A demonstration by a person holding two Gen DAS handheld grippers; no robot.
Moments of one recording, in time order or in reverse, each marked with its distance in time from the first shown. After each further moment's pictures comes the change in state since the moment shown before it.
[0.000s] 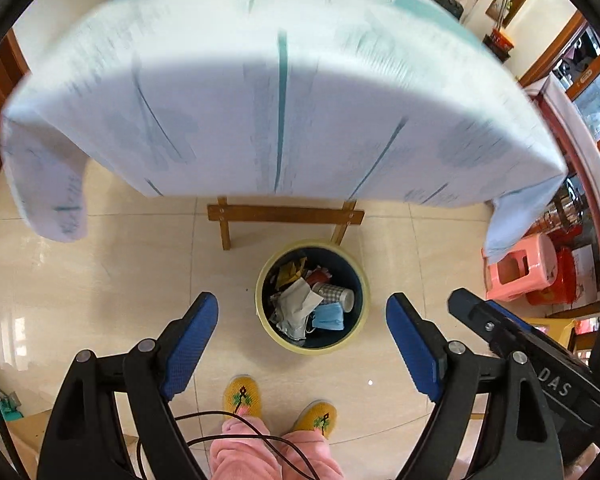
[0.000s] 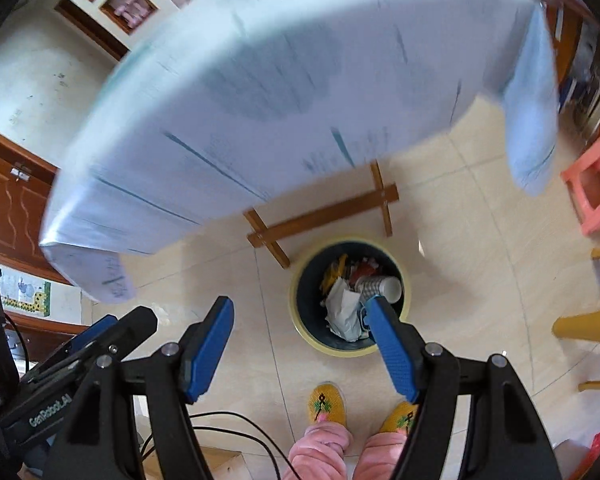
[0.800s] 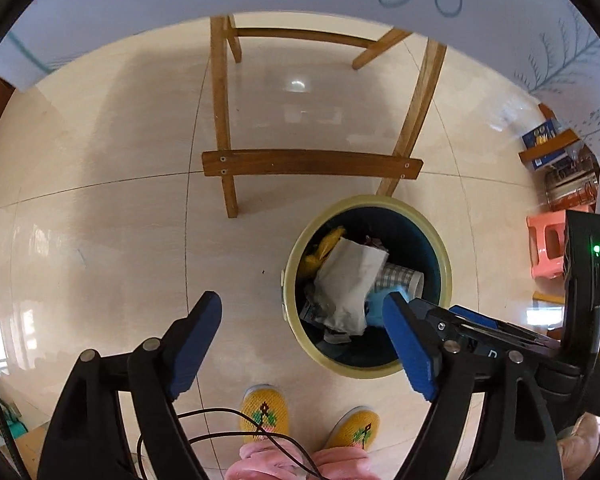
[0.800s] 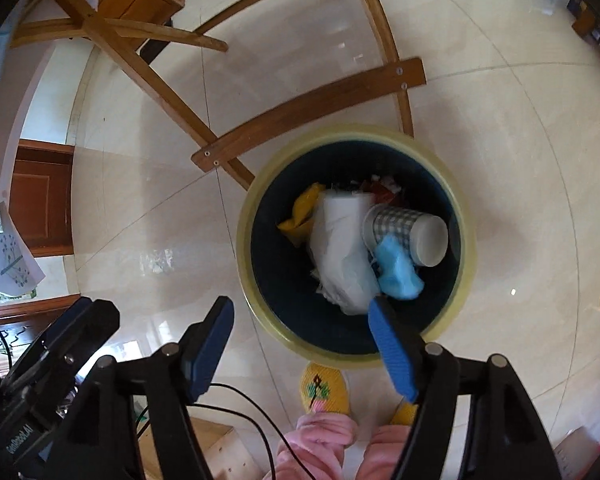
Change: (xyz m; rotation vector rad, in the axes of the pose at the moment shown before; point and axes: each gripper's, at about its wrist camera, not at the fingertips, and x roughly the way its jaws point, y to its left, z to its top) left arm 0.227 0.059 -0.026 0.024 0.139 0.032; right arm 0.271 -0.064 -0.047 0.081 0.316 0.013
